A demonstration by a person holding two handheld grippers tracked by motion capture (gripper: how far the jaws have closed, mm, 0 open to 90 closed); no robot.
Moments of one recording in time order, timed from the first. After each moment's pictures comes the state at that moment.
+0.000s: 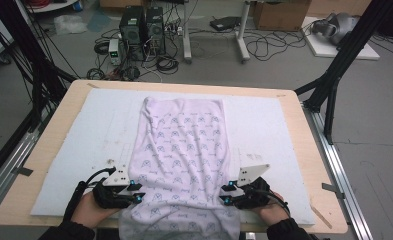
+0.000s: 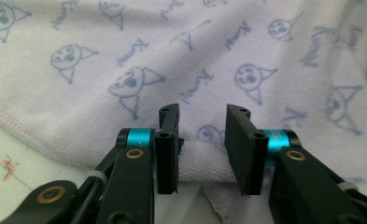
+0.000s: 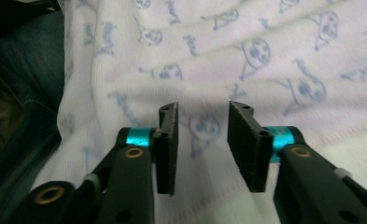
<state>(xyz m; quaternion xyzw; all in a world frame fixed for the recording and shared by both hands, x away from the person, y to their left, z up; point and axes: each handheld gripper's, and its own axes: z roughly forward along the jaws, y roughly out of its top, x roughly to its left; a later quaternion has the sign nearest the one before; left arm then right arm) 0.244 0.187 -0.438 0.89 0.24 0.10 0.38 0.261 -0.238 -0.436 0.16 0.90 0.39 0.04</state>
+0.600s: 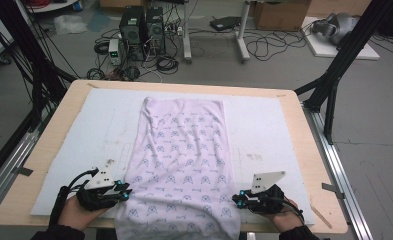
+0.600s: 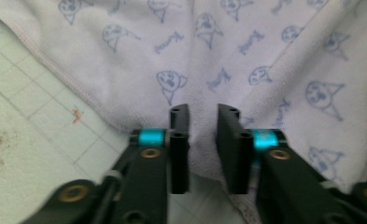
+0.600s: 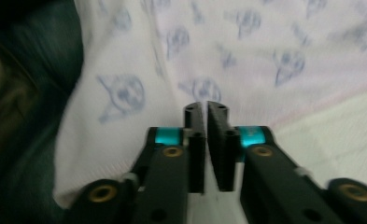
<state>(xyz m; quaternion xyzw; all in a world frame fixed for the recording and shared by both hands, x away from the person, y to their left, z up) 0.236 0.216 -0.428 0.87 0.27 0.12 0.40 0.242 -0.266 -0.430 0.16 0.90 0.40 0.03</state>
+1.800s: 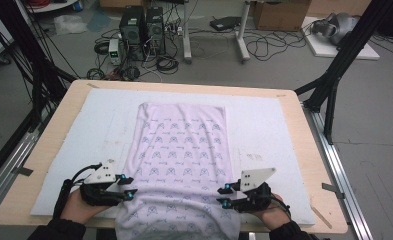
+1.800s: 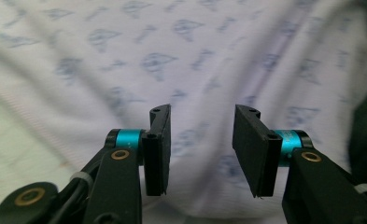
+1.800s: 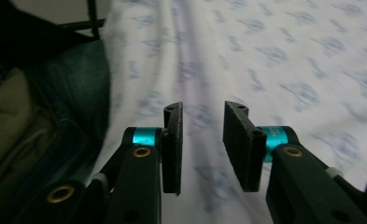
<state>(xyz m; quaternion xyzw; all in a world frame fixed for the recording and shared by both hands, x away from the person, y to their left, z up) 0.239 0.205 -0.424 0.88 0.21 0.08 0.42 0.243 -0.227 -0.419 0.09 0.89 0.45 0.03</state>
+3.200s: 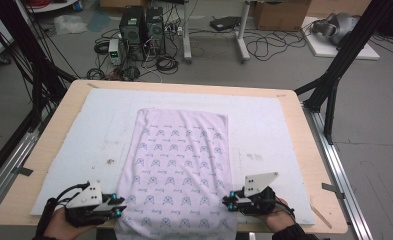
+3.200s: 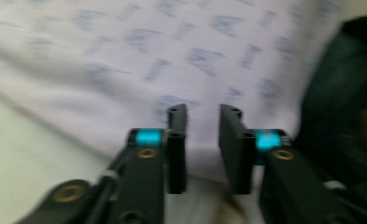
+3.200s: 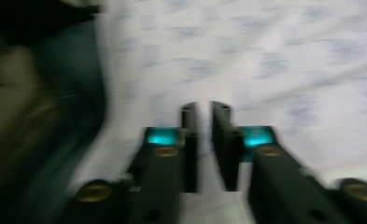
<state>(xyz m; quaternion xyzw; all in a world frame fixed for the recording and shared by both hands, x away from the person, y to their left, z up) 0.215 0.236 -0.423 0.87 0.22 0.10 0.42 0.246 -0.245 -0.430 0.12 0.90 0.43 0.03</state>
